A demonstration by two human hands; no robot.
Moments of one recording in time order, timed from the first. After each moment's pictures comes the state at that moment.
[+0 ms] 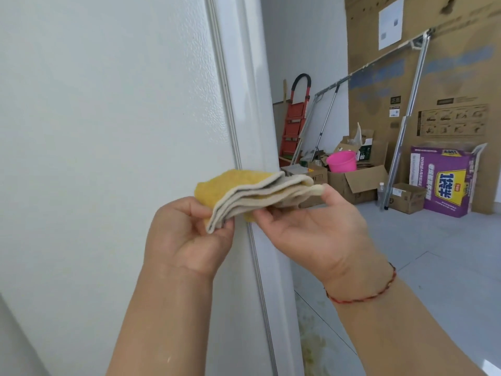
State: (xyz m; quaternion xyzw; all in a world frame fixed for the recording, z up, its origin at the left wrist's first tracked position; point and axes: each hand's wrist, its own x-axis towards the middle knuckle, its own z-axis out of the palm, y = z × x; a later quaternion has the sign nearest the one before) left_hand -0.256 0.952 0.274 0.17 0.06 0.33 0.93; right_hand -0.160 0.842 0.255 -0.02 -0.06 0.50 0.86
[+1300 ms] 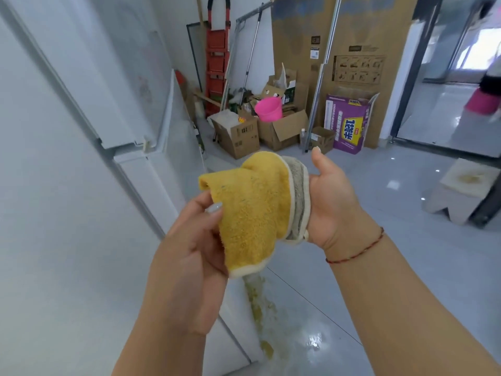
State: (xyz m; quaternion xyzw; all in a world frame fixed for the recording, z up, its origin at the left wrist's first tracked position) left_hand -0.214 0.878 0.469 0.50 0.05 0.16 0.85; right_hand -0.082 0.762 0.452 -0.35 0.00 0.33 0.88
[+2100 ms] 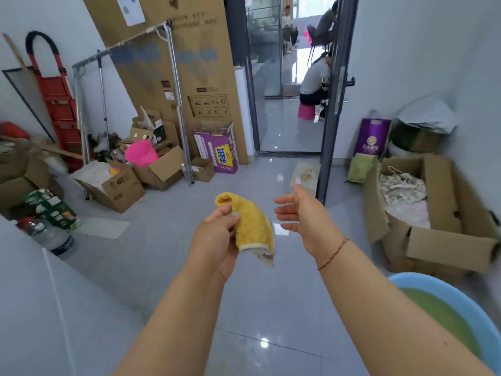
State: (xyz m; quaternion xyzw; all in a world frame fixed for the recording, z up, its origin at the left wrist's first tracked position) left_hand -0.053 0.623 0.559 0.55 0.14 -0.12 0.81; right_hand -0.049 0.467 0.548 -0.64 0.21 0.02 0.74
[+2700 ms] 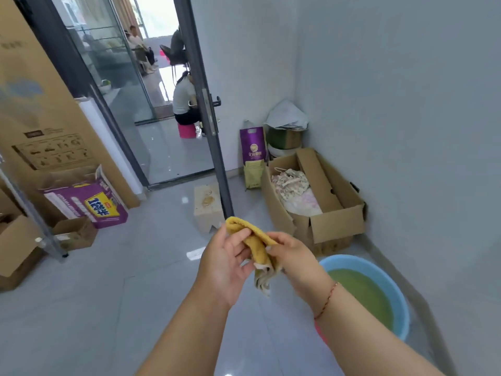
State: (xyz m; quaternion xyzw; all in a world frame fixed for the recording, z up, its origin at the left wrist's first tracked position) left_hand 0.040 0.428 0.518 0.53 0.02 -0.44 0.73; right_hand -0.046 0.321 0.487 -0.61 0.30 -0.11 0.72
